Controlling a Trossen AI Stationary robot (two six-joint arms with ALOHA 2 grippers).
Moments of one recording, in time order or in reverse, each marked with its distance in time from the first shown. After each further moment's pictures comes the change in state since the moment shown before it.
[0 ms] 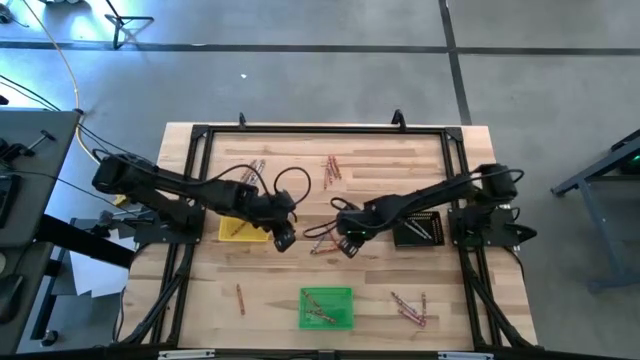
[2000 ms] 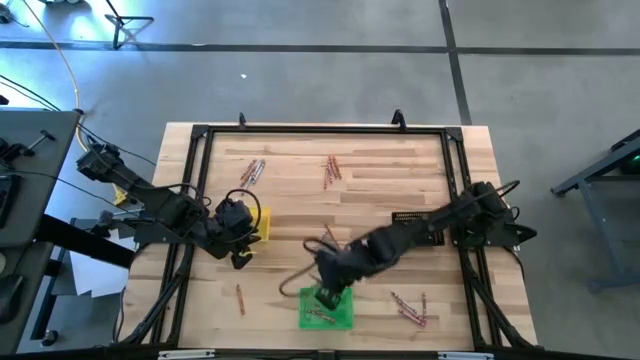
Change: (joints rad) left arm -0.405 -0.290 0.000 -0.309 -0.391 -0.220; right arm 0.272 0.147 0.608 -0.173 -0.057 0.172
